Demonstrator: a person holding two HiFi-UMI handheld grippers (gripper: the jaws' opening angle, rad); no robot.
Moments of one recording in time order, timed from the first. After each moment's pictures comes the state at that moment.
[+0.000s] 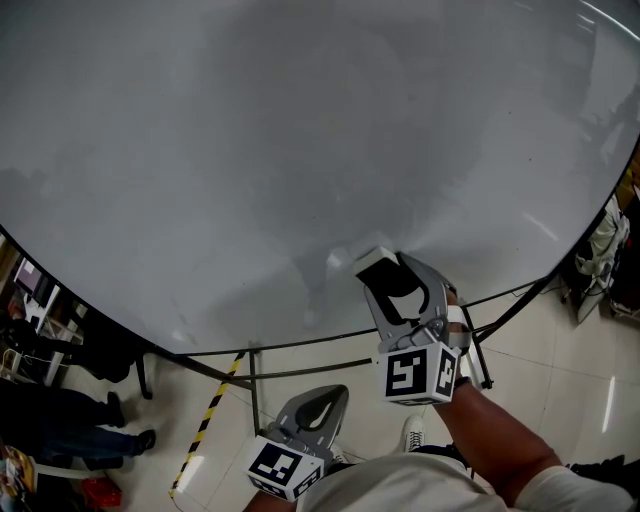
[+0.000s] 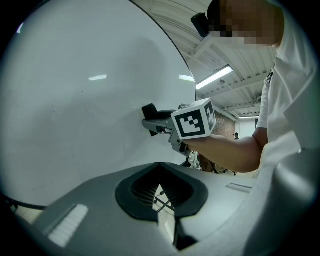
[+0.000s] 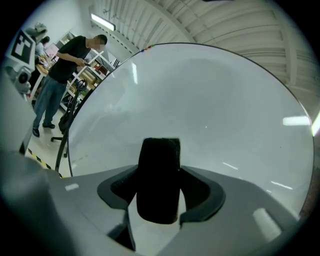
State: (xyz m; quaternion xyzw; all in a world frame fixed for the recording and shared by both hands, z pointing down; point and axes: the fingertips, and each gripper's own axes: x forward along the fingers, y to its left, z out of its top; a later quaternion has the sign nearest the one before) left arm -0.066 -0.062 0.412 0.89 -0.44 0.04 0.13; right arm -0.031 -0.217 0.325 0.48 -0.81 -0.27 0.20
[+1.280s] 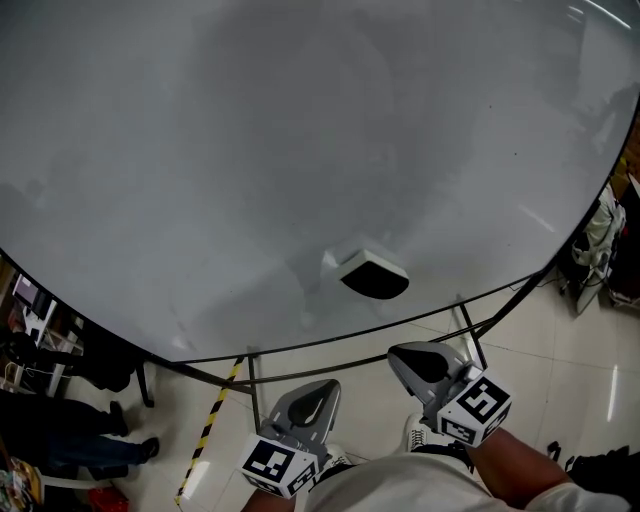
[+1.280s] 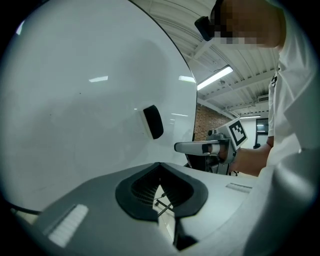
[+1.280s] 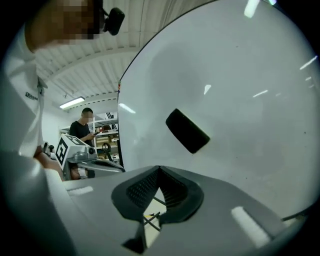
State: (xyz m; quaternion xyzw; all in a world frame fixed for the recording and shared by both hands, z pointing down) left arm -0.065 -0.077 0.407 0.89 -0.44 0.04 0.12; right arm 0.008 -0.123 0.389 0.30 -0.95 0.08 0.06
